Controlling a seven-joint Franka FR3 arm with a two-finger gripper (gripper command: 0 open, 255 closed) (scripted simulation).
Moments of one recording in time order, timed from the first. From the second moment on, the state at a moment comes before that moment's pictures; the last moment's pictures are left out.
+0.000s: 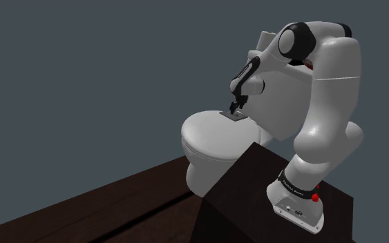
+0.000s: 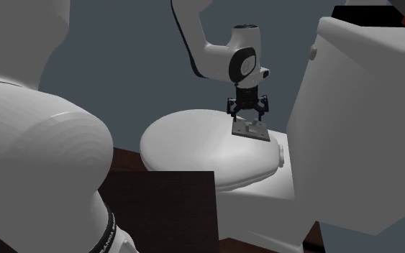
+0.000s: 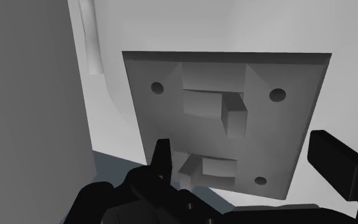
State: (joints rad) arm -0.40 0.46 -0.27 -2.15 0.09 2.77 -0.57
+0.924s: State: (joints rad) arm -0.41 0.51 -0.26 -2.15 0.11 2.81 -0.58
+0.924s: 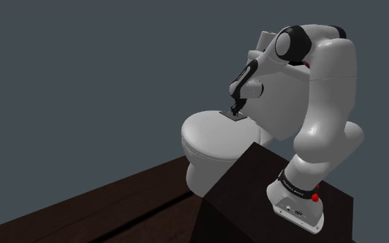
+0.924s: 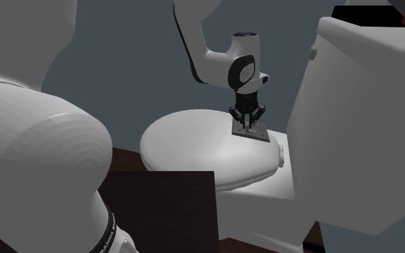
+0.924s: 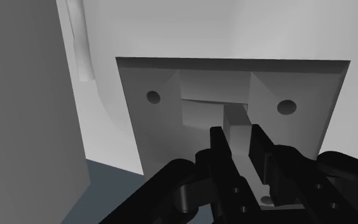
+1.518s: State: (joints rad) arm -0.38 0.42 -0.29 -2.16 0.08 2.73 -0.56
